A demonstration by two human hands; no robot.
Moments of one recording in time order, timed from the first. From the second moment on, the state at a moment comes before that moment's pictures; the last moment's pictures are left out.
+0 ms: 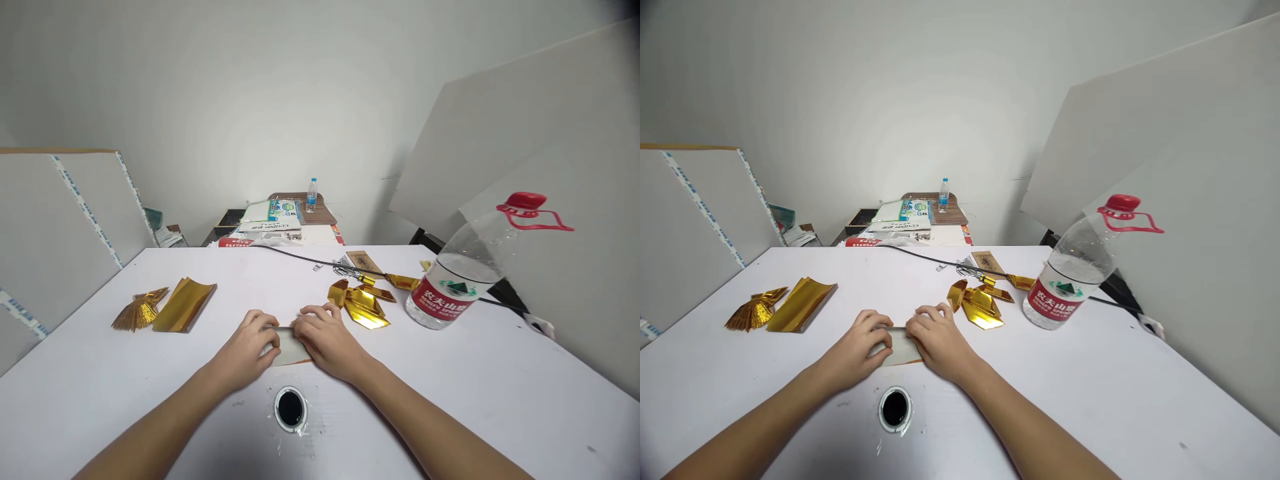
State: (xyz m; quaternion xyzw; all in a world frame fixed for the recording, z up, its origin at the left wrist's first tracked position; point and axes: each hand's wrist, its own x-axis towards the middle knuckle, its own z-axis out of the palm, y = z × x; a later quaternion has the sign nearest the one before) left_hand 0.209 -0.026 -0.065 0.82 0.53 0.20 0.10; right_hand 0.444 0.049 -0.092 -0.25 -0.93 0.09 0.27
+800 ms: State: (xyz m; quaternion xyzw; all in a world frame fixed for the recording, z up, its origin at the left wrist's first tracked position) left_hand 0.205 -0.027 -0.045 0.84 0.53 0.08 0.07; right_hand 0.461 0.040 -0.061 -0.30 -0.94 0.16 0.10
